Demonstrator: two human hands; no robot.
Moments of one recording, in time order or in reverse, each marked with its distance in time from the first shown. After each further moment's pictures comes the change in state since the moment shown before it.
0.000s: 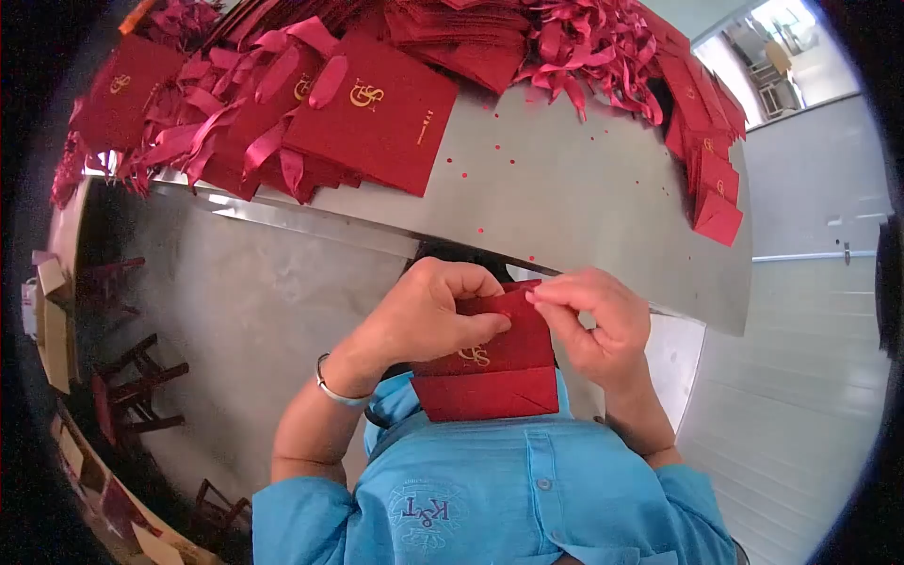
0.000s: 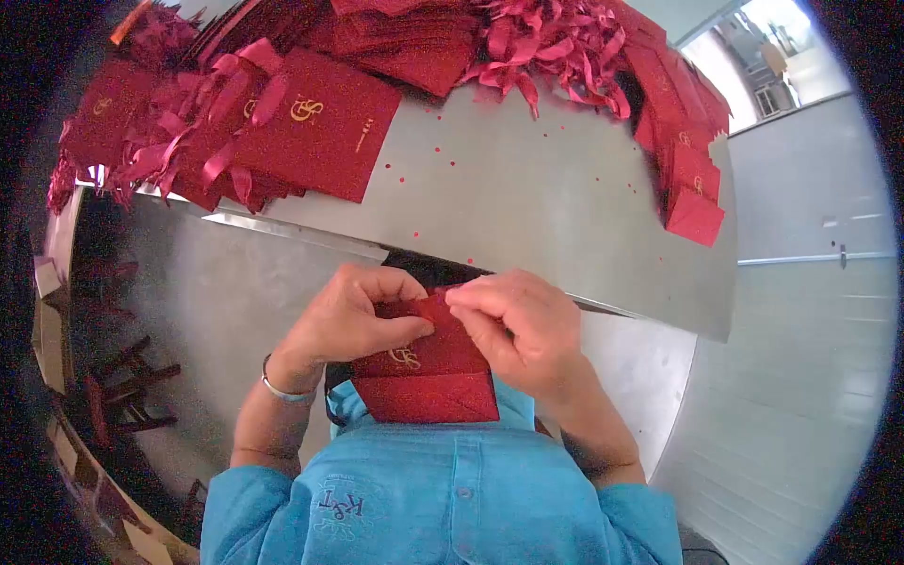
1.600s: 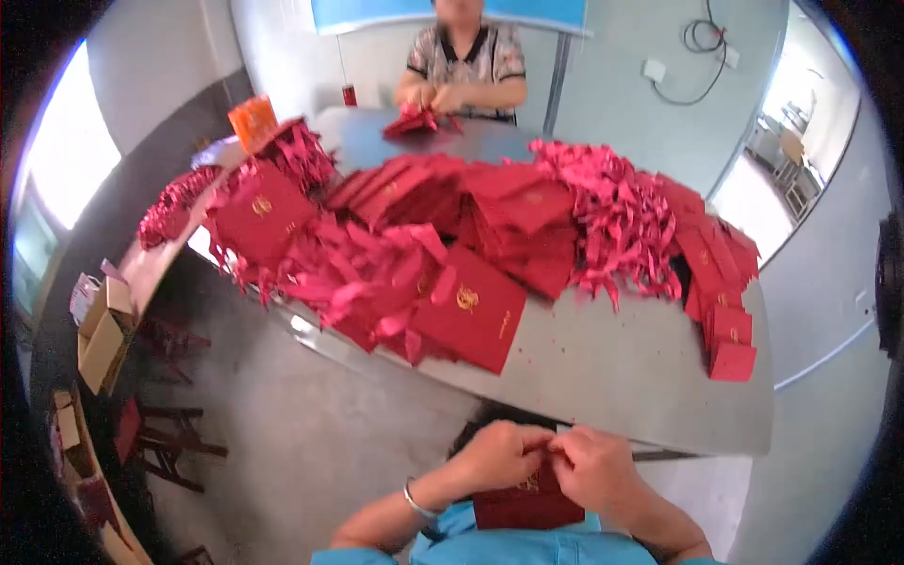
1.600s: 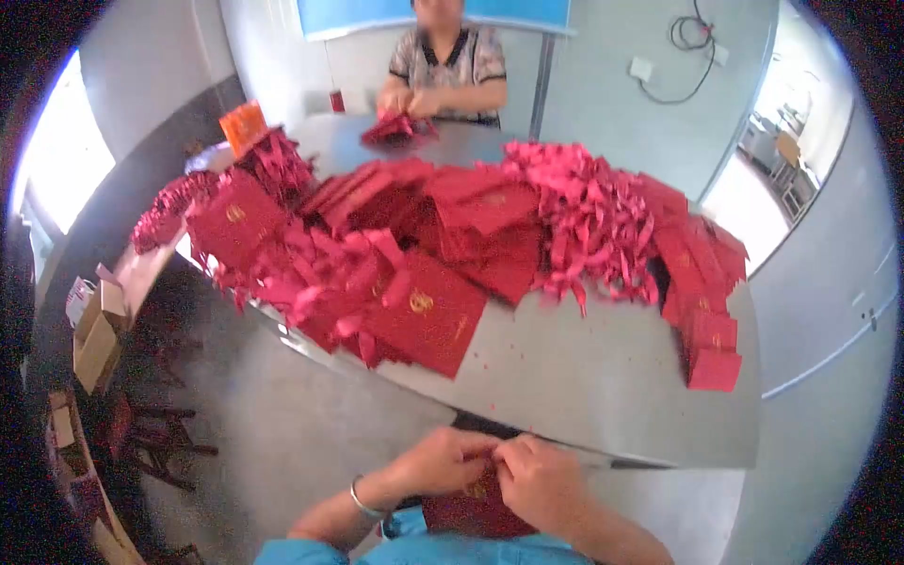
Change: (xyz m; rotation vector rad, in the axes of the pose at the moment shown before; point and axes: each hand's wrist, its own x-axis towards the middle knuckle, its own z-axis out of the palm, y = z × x) left_hand -0.007 0.004 0.003 0.427 0.024 0.185; right_hand 0.013 -0.039 0.012 -0.370 -0.194 0.026
